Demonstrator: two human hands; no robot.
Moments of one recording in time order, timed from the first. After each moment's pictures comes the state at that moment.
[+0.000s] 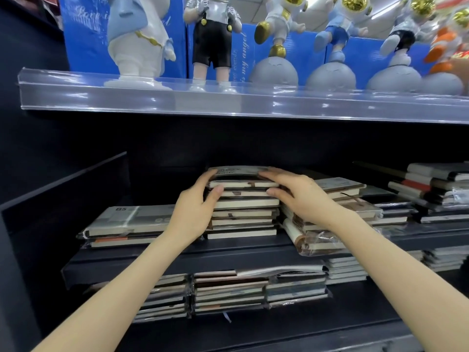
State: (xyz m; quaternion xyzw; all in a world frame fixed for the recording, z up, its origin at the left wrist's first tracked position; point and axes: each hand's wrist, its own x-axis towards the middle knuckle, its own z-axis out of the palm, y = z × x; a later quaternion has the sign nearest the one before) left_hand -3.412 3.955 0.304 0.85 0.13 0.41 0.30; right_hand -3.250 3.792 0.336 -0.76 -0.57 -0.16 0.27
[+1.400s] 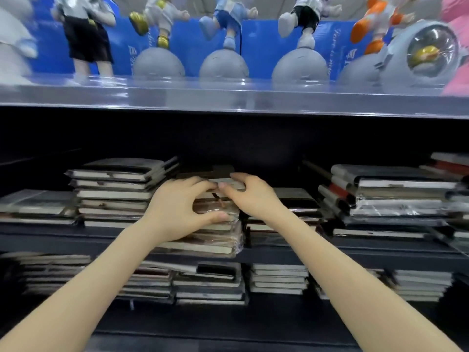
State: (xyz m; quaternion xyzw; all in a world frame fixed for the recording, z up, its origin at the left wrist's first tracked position) left_hand -3.262 3.773 0.315 0.92 0.18 0.34 -0.05; right_hand -3.108 3.681 0.328 -0.73 -0.54 0.05 0.41
